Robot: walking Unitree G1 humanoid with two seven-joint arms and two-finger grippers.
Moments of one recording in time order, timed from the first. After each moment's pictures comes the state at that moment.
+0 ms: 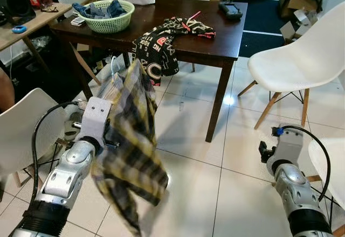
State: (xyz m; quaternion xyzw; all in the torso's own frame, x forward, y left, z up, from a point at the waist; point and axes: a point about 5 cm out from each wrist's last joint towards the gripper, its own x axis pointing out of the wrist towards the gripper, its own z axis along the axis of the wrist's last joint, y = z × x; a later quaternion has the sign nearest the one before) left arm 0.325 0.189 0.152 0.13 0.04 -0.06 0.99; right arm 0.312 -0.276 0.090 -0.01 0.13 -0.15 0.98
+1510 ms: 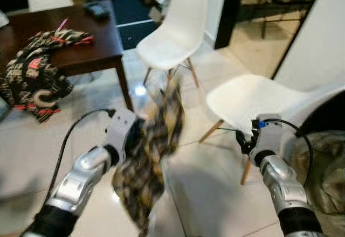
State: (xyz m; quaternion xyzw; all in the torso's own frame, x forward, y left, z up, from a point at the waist) left arm 0.299 0.140 0.141 0.12 0.08 -0.38 0.91; right arm 0.329 -0.243 0.124 -0.02 0.05 -0.01 1.00
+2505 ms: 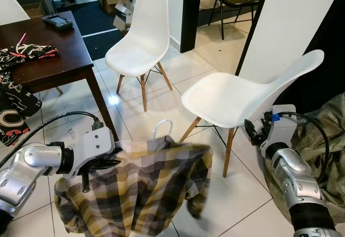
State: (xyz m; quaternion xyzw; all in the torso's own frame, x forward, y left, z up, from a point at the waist) left arm 0.275 0.217 0.171 0.34 0.10 -0.53 0.77; right arm 0.327 -0.256 0.139 -0.03 0.03 0.05 1.00
